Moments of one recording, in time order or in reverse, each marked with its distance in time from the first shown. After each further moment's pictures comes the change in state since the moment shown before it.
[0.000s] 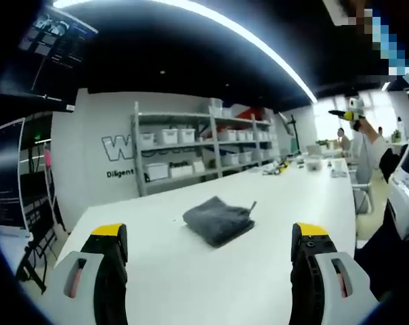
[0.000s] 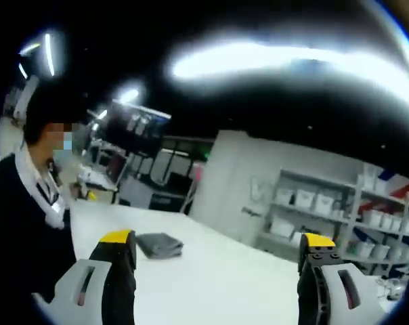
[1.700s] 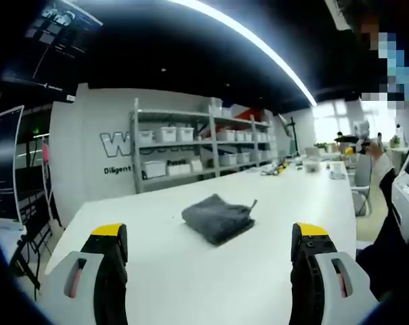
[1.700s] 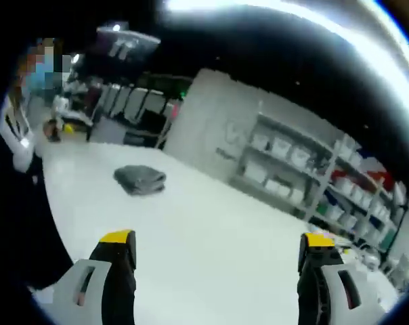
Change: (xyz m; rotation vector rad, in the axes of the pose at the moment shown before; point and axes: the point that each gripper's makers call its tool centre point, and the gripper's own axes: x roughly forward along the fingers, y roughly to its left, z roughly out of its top) left arm 0.010 0.007 -0.010 -0.028 0.005 -0.020; right arm -0.021 0.024 -0.111 0.006 0.331 -0.167
